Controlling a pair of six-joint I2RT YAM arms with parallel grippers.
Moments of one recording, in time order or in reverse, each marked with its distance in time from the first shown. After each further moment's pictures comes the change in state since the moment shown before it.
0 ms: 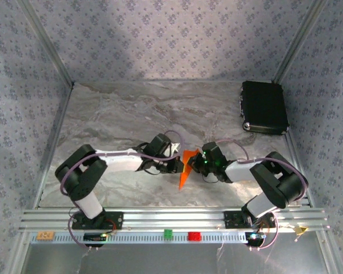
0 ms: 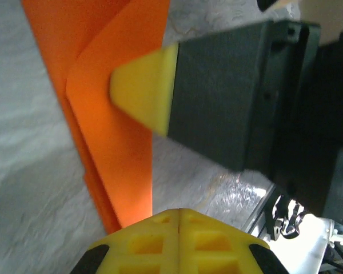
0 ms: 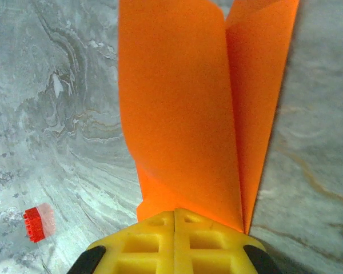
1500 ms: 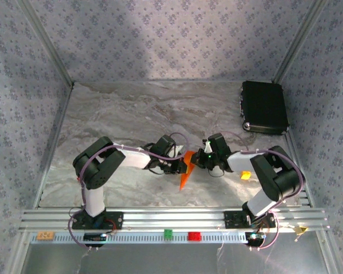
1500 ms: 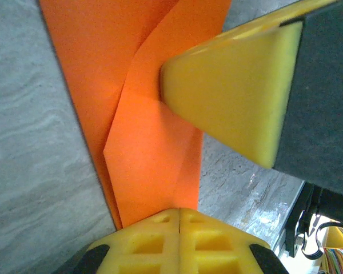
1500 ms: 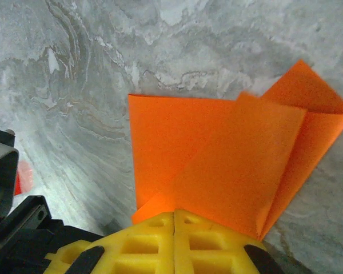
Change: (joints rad) left arm 0.009 0.171 0.027 0.091 0.046 0.014; right arm -0.179 0.074 0.120 -0.180 -0.258 -0.355
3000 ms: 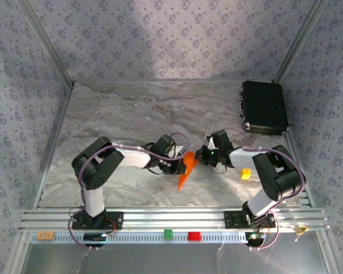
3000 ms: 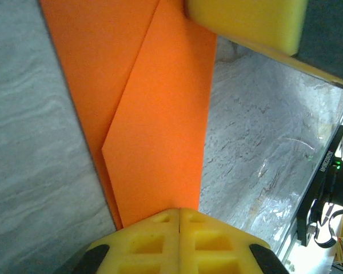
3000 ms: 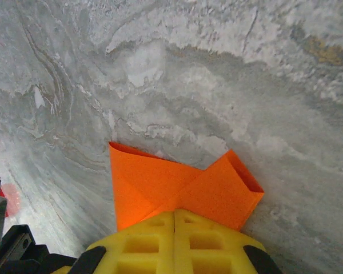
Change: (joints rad) left arm 0.006 -0.014 0.019 -0.079 -0.002 0.078; right arm -0.045 -0.008 0.048 -0.103 0.055 -0.041
